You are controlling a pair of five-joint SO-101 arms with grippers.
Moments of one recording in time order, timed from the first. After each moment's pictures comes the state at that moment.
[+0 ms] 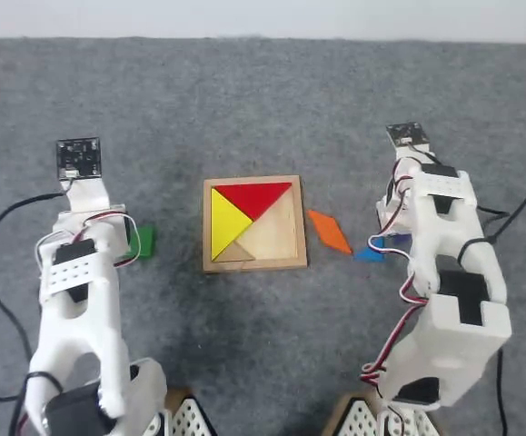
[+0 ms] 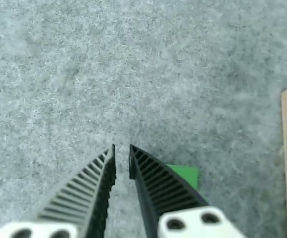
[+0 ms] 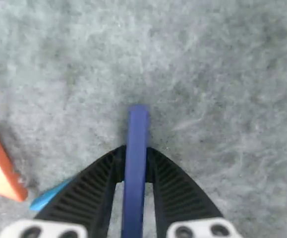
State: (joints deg) left arm -25.0 -23.7 60.7 28.3 -5.8; right arm 3.4 15.8 18.2 56.3 15.0
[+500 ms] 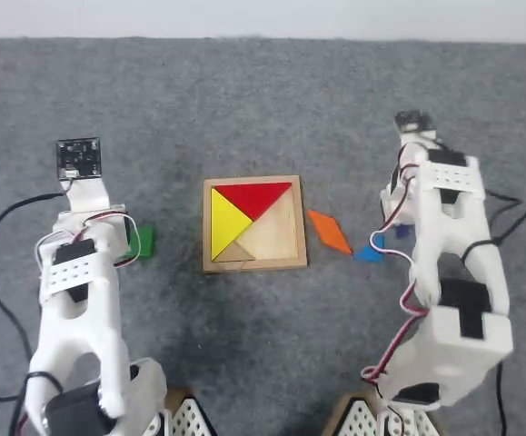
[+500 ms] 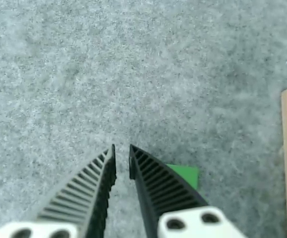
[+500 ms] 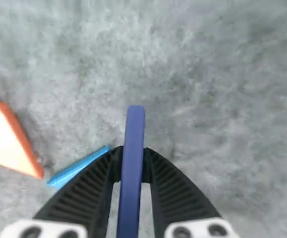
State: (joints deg) left arm -25.0 -23.7 60.7 28.3 -5.8; right arm 3.4 10.3 11.9 66.4 13.5
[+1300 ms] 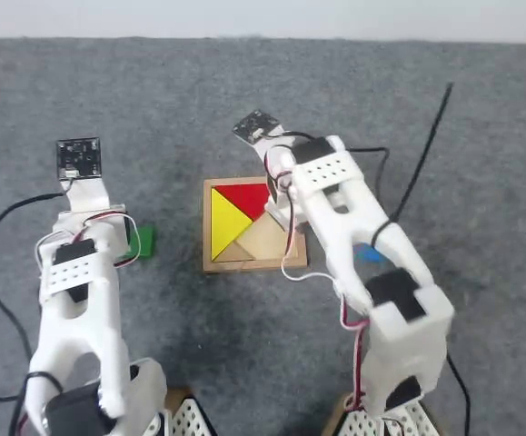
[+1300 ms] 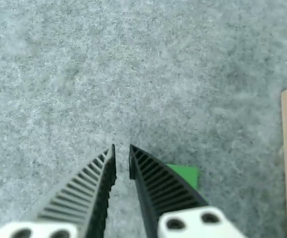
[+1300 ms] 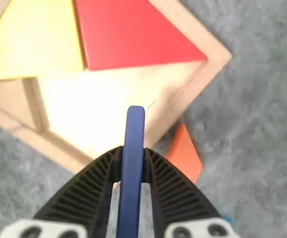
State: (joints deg) left arm -25.0 -23.7 60.7 28.3 -5.8; right arm -27.7 20.7 -3.4 73.1 18.9
